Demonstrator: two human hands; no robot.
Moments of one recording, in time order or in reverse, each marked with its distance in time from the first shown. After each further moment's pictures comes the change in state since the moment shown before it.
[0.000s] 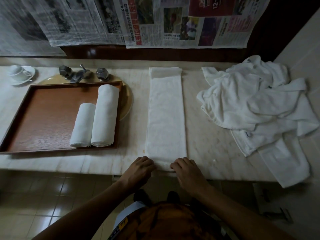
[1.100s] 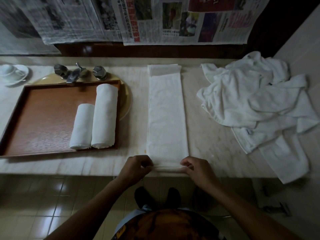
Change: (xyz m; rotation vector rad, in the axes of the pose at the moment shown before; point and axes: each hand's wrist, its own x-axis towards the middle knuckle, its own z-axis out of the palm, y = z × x) left_hand 0.004 -0.014 -0.026 -0.526 -0.118 -0.510; right_hand -0.004 0.018 -0.018 0.553 0.016 0.439
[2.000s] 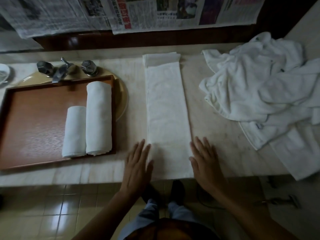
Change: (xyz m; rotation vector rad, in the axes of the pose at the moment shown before) left_hand 0.004 -0.008 0.023 0.285 0.294 0.092; right_hand 0.017 0.011 0.019 -0.465 0.424 -0.255
